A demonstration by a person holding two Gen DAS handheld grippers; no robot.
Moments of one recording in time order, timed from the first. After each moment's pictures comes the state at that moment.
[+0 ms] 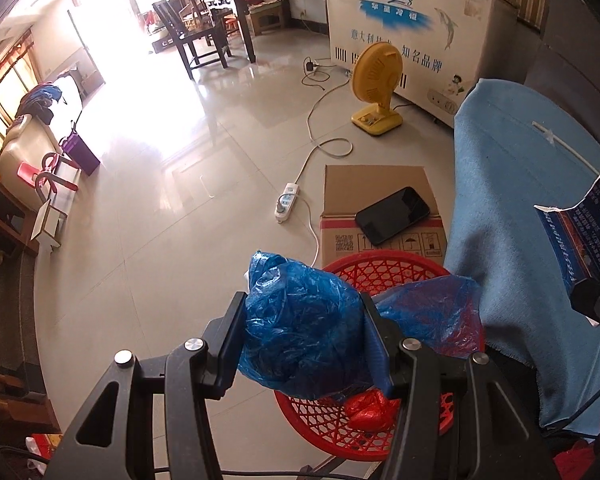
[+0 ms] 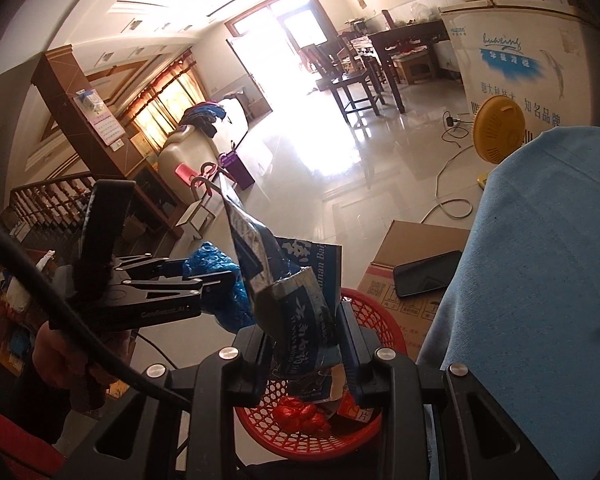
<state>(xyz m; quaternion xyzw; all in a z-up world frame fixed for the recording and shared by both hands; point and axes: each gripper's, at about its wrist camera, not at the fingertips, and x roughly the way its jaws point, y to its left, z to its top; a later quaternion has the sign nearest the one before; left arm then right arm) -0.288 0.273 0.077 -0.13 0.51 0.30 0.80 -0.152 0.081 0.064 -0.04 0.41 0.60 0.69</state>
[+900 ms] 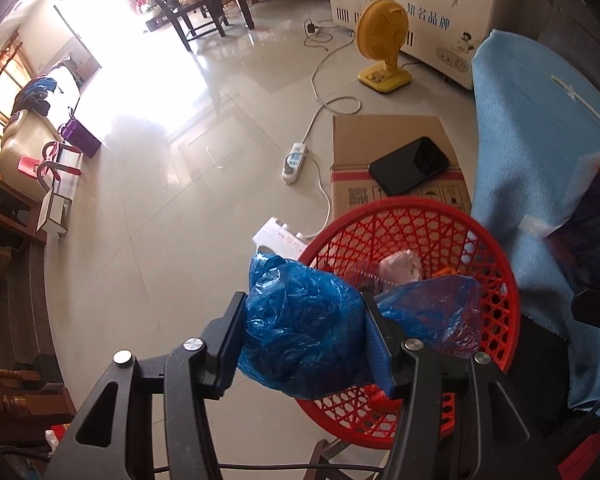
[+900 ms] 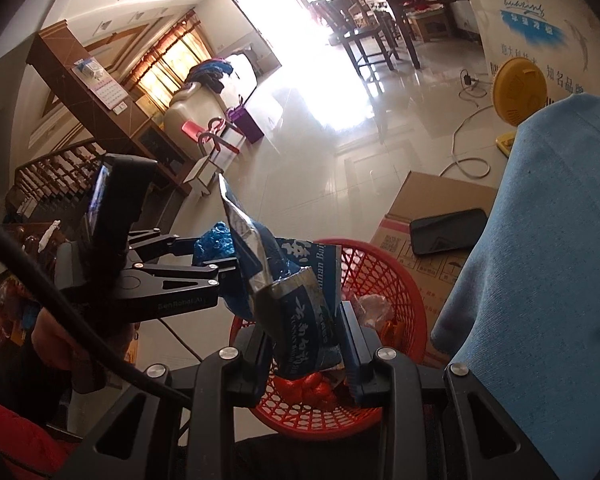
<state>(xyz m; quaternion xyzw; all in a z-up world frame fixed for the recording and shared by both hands) -0.286 0.274 0.023 -0.12 0.57 0.30 0.76 -0.162 0.112 0.026 -0.09 0.47 0.61 0.63</state>
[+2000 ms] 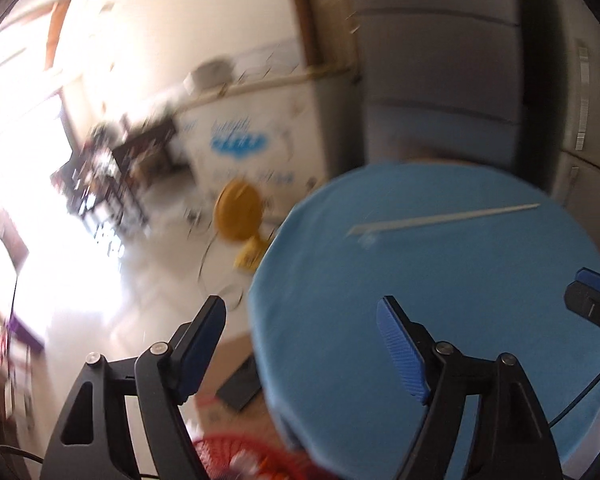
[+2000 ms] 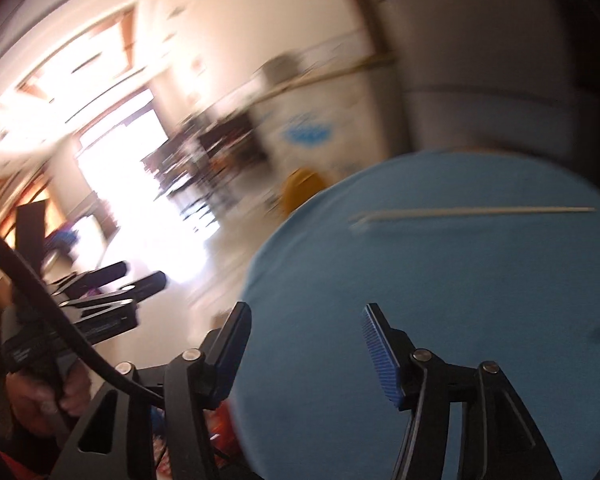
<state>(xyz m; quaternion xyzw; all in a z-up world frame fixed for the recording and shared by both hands) -0.135 0.063 0.209 0.05 0.33 0.11 0.94 -0.105 -0.137 0.151 0.07 0.33 0.29 0.89</state>
